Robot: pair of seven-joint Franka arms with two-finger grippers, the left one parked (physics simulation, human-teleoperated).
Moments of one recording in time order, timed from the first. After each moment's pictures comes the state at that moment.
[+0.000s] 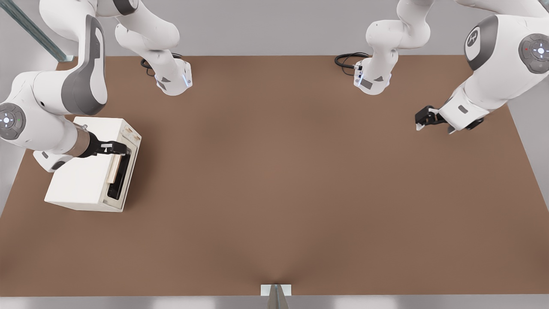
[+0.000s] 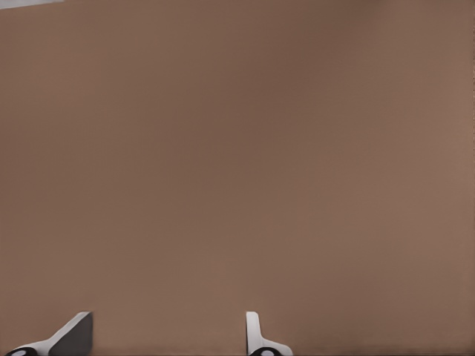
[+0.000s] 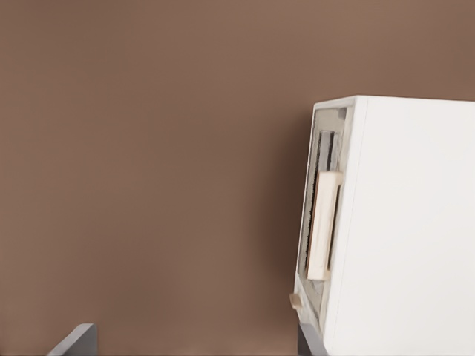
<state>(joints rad) 0.00 0.21 0.02 -1.42 0.01 1.42 0.02</state>
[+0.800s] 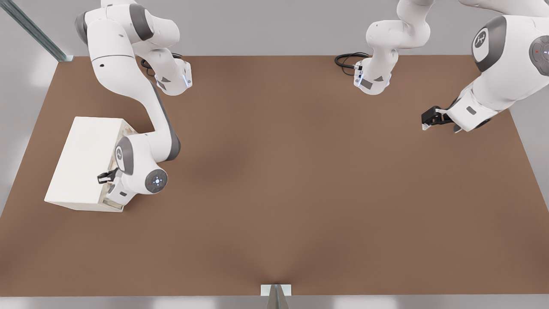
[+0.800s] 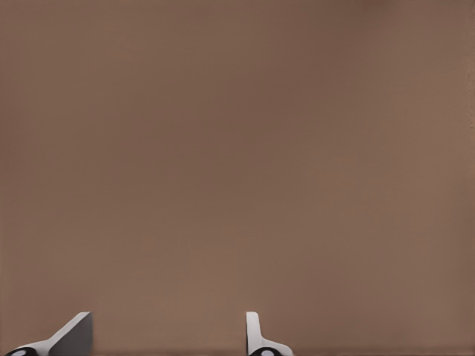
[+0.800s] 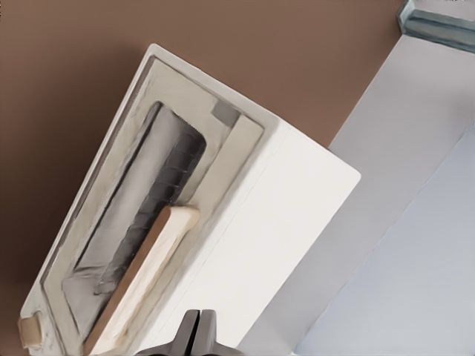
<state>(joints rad) 0.20 0.47 0.03 -1.61 -0.80 1.48 0.01</state>
